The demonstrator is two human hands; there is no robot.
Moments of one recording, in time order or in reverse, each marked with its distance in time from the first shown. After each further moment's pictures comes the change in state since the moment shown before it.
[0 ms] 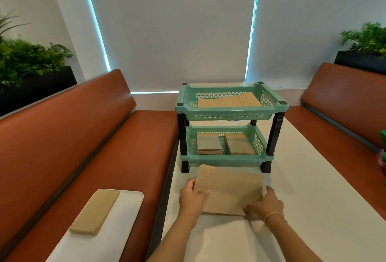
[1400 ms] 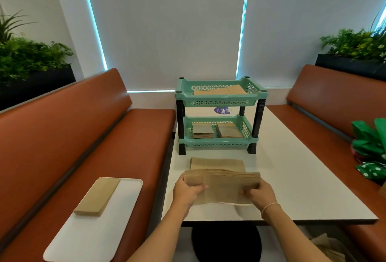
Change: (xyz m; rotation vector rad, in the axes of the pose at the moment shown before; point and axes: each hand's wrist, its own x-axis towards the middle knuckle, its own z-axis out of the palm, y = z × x) left_hand -0.068 -0.024 -0.024 -0.095 -0.039 0.033; right_hand -0.071 0.045 -0.007 0.365 0.050 -0.268
